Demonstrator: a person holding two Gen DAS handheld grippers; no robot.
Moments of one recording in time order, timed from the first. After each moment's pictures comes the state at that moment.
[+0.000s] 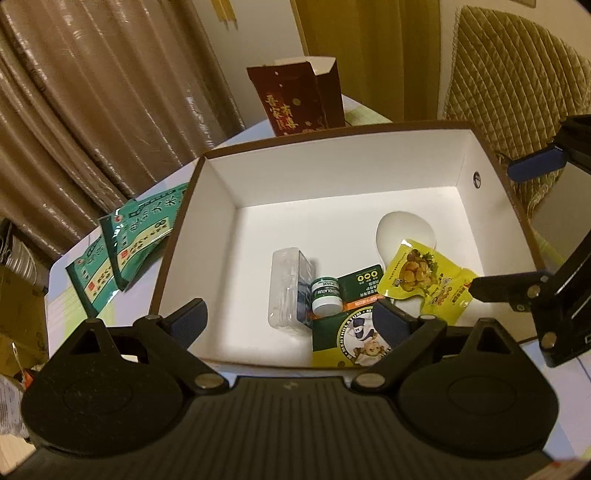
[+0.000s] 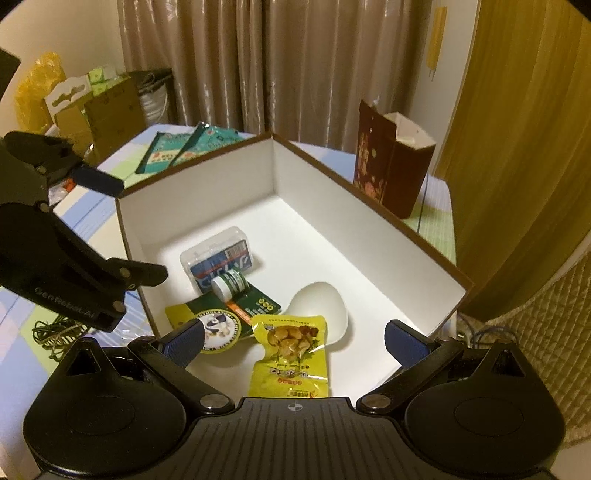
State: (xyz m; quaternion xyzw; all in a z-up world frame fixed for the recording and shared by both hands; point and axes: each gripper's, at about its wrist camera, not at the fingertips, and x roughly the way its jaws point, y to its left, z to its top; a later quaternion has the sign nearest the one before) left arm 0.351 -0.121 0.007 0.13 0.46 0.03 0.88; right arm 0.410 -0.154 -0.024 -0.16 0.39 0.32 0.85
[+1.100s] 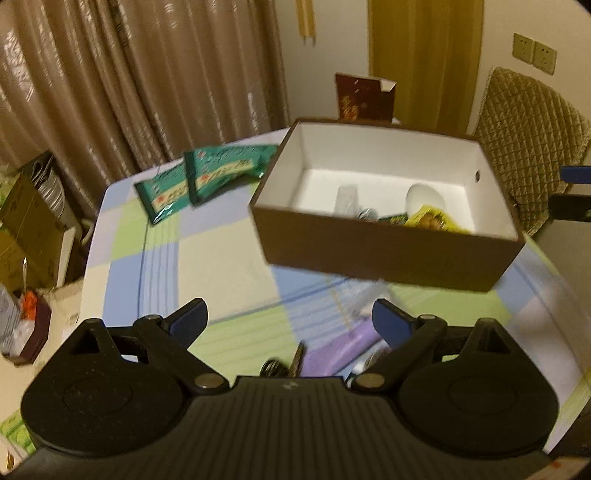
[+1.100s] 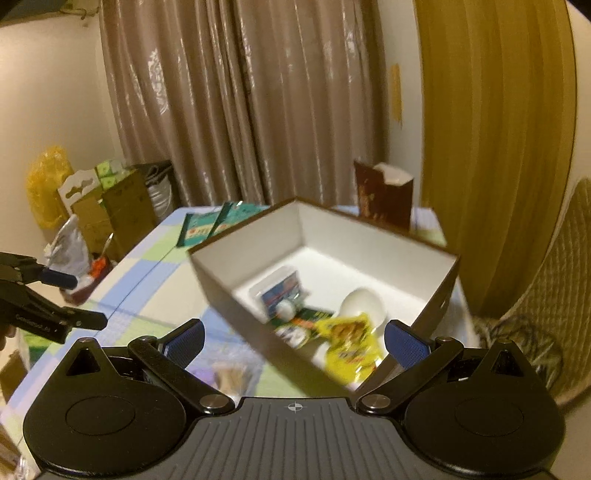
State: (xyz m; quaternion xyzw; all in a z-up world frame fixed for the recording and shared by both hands) left arm 0.170 -0.041 0.030 0.03 0.42 0.08 0.90; right arm 0.273 -0.178 0.003 -0.03 0.31 0.31 0.90
